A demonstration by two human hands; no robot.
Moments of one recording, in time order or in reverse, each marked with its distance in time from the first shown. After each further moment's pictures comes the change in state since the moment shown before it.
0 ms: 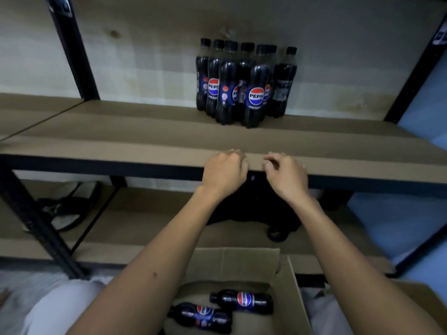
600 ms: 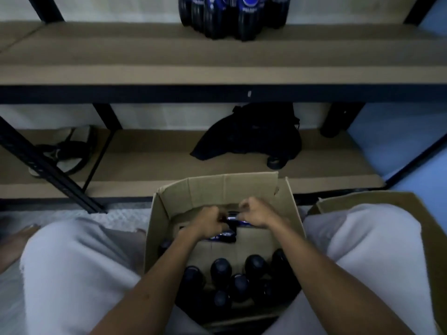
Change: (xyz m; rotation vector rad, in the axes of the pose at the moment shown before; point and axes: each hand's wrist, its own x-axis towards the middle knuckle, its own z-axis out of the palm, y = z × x) left_hand -0.243 -0.051 0.118 -0.289 -0.901 -0.280; right_hand -0.211 0.059 0.117 -0.021 -0.922 0.325
